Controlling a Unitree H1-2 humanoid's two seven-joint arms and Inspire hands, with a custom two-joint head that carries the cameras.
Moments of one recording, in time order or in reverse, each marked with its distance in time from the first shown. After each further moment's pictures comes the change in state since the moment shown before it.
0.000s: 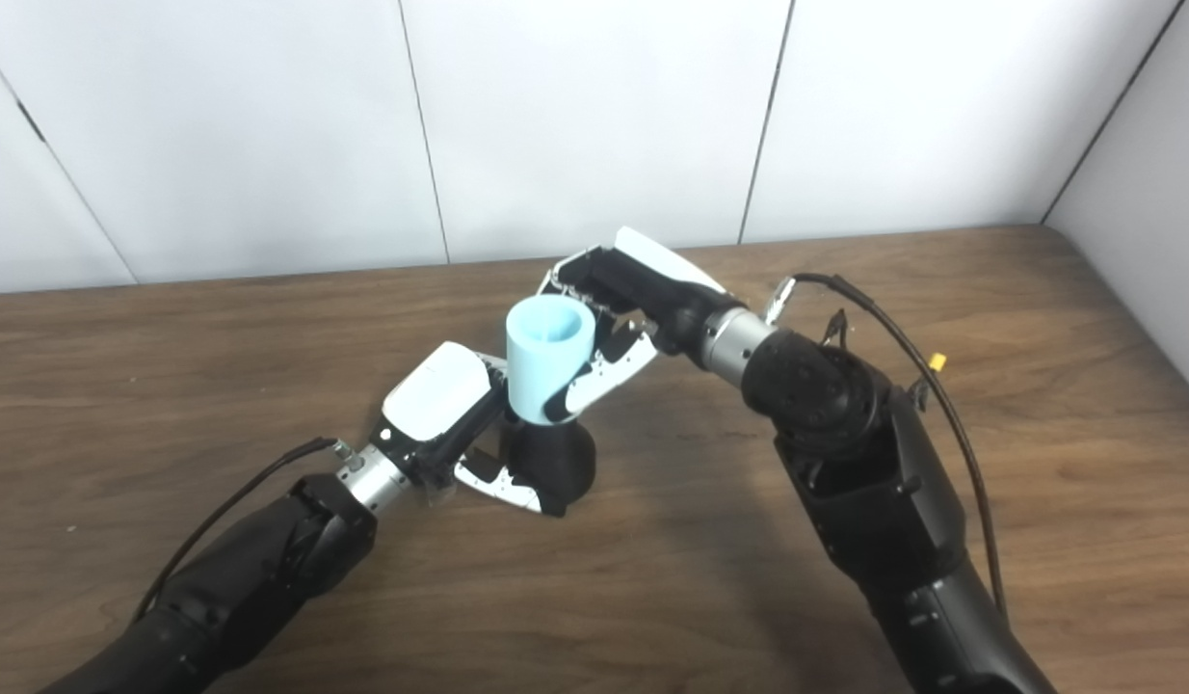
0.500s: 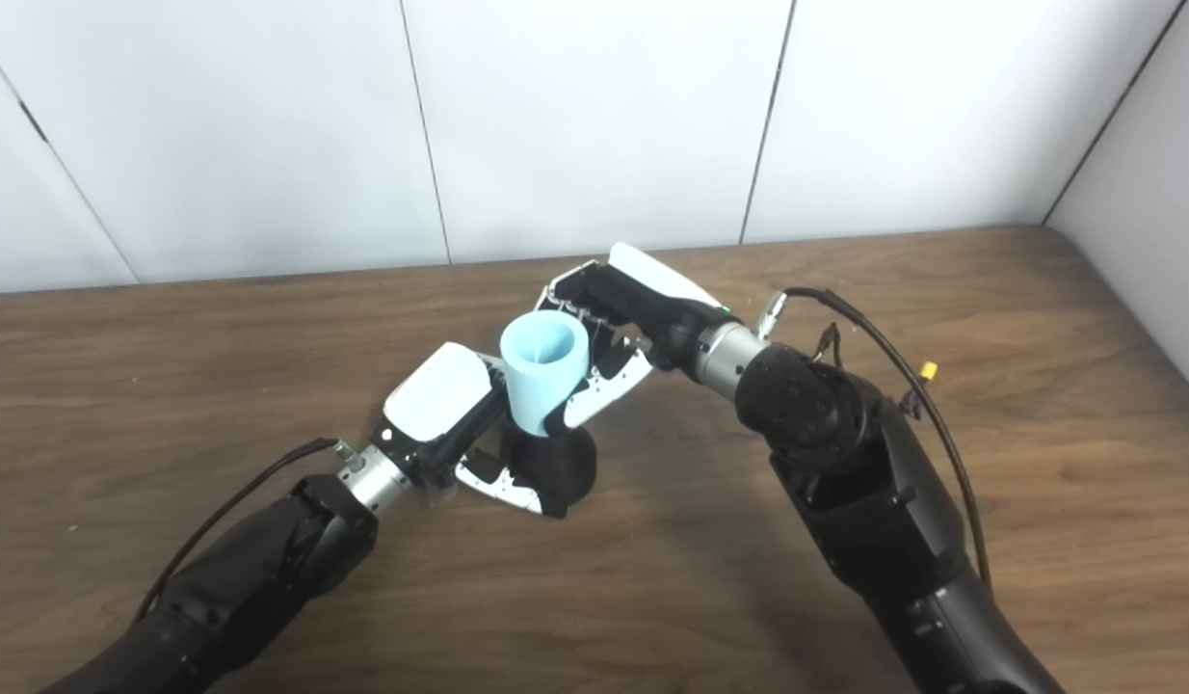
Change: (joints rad) left arm 0.003 0.000 0.001 -0.002 -0.003 0.000 -0.001; right arm 0.002 -0.026 0.063 0.013 0.009 -0.046 -0.047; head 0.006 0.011
